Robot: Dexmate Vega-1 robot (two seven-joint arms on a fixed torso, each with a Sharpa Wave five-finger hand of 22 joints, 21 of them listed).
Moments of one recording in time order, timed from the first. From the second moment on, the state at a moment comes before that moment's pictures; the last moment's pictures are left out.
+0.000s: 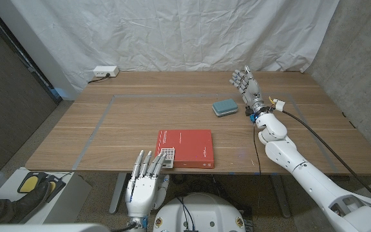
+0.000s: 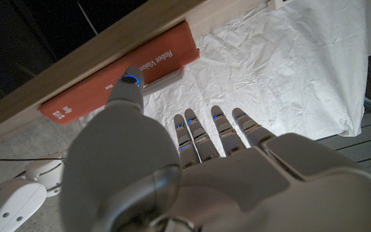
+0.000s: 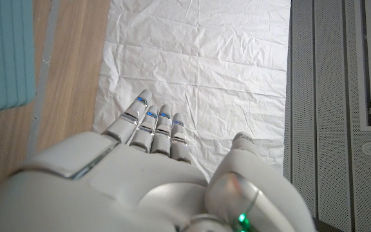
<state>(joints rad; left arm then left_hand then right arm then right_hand) 1.75 0.40 0.46 -1.82 1.28 0.49 1.12 0.93 -0.07 0.19 -0.14 0.44 0.35 -0.17 0.27 0.19 0.39 -0.21 0.24 0.20 0.24 -0.04 0.20 0.17 0.11 -0.04 0.20 0.17 -0.85 -0.43 -0.40 -1.36 0.68 0.45 0.04 0.23 0.05 0.12 -0.07 0.21 0.28 0.08 0.21 0.19 0.30 0.09 0.23 0.18 0.24 0.03 0.20 0.19 0.33 -0.04 0.27 0.18</state>
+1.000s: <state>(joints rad) 1.76 0.24 0.31 -1.74 1.38 0.27 1.12 0.98 -0.04 0.20 -0.14 0.44 0.43 -0.19 0.29 0.19 0.46 -0.21 0.24 0.20 0.29 -0.04 0.20 0.17 0.13 -0.03 0.20 0.17 -0.84 -0.42 -0.40 -1.33 0.69 0.45 0.05 0.23 0.05 0.12 -0.07 0.21 0.28 0.08 0.21 0.19 0.30 0.09 0.23 0.18 0.24 0.02 0.20 0.19 0.34 -0.04 0.27 0.18</state>
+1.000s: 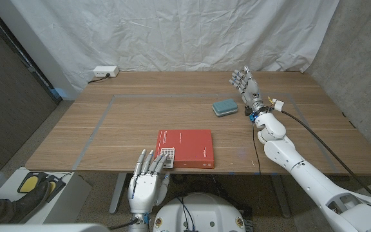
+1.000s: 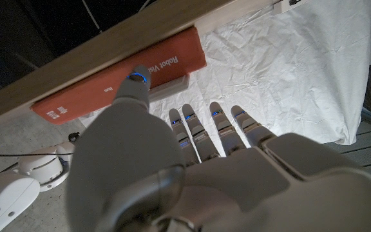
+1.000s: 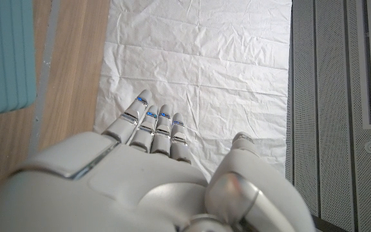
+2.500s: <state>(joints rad) 1.66 0.36 0.44 -1.73 1.24 0.35 1.12 1.01 -0.02 0.21 -0.13 0.41 0.50 -0.19 0.30 0.19 0.52 -0.21 0.24 0.20 0.32 -0.04 0.20 0.18 0.14 -0.04 0.20 0.17 -0.84 -0.41 -0.38 -1.29 0.71 0.45 0.07 0.23 0.05 0.12 -0.07 0.21 0.28 0.08 0.21 0.19 0.30 0.09 0.22 0.18 0.25 0.03 0.20 0.19 0.34 -0.04 0.27 0.18</state>
